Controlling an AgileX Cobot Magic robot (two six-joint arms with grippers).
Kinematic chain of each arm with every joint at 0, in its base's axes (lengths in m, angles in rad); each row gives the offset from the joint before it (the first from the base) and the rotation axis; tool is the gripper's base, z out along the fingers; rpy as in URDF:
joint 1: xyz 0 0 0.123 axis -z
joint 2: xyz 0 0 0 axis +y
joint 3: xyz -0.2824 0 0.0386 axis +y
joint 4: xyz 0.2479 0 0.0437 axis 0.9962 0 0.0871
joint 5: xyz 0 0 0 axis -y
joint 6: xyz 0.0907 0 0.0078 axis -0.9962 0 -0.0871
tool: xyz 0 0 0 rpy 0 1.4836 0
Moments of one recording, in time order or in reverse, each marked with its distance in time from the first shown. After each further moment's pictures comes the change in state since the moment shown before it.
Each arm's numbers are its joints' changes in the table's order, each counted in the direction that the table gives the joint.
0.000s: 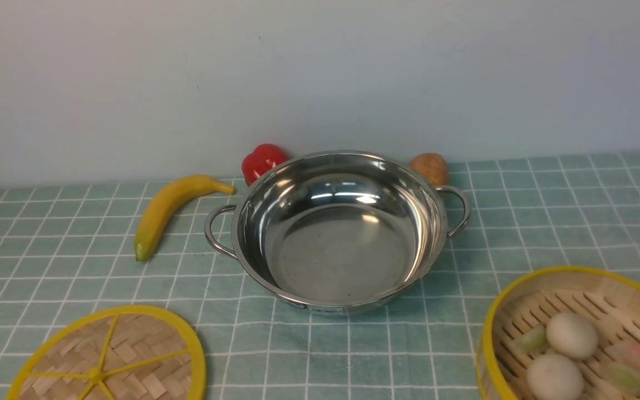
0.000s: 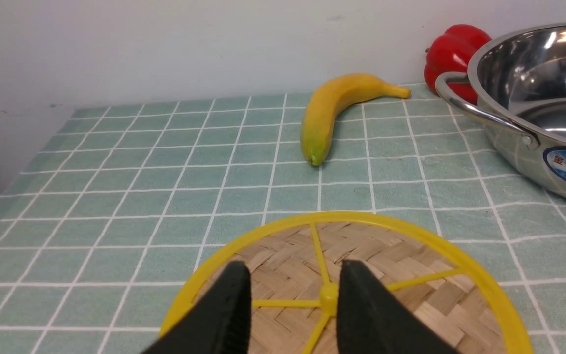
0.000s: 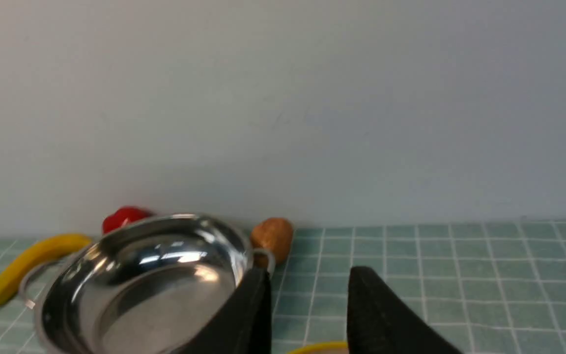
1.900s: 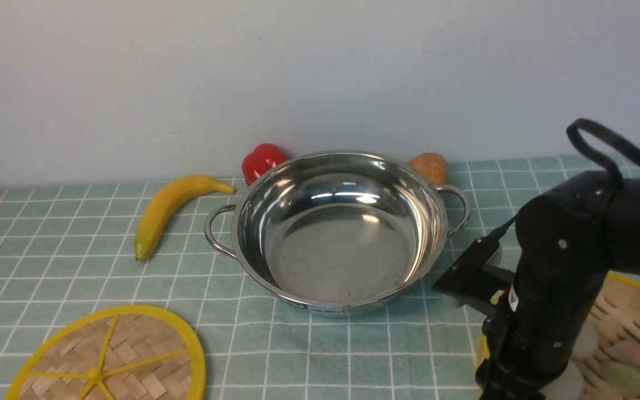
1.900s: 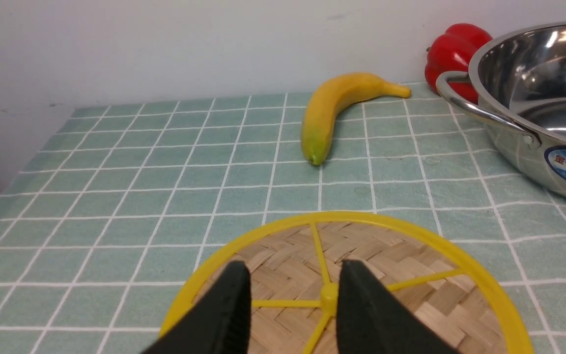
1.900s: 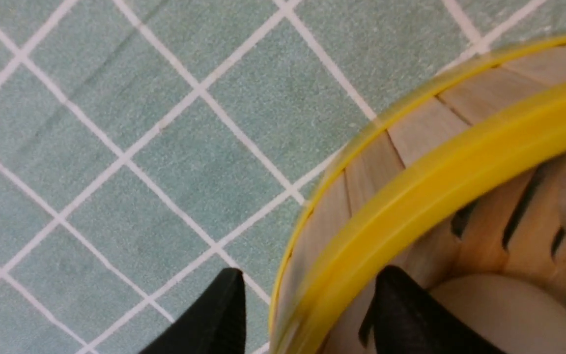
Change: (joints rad) right arm -0.580 1.427 -0.250 -0.209 -0.205 0.183; left arm 0.000 0.000 0.000 0.000 0.000 0.000
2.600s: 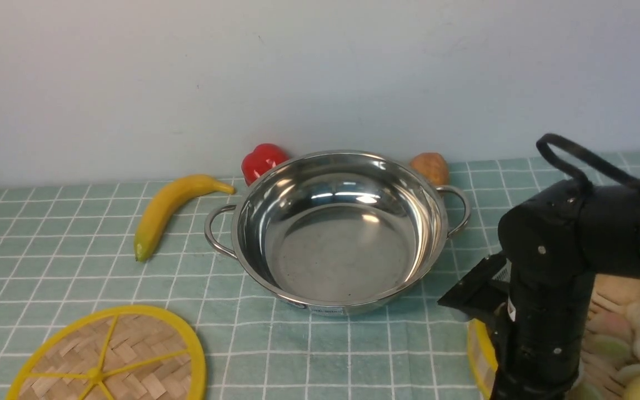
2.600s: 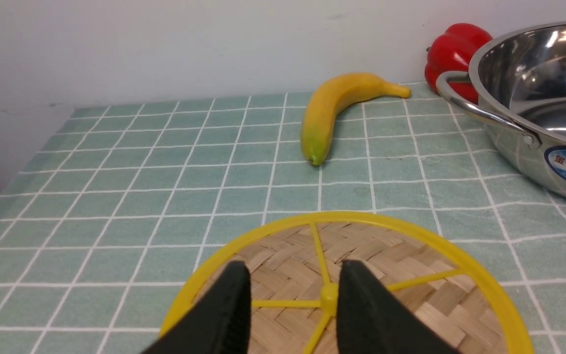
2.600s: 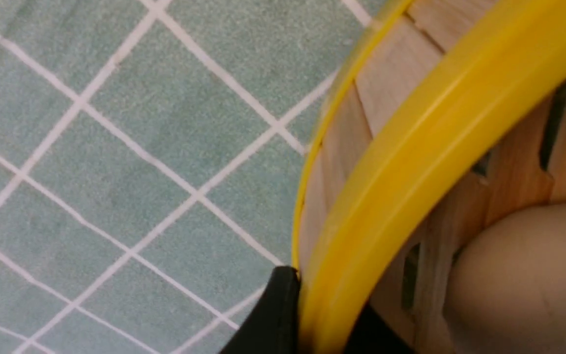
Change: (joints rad) right arm 0.000 0.023 -0.035 -0.080 -0.117 -0.089; left arm 0.000 0.000 0.000 0.000 0.000 0.000
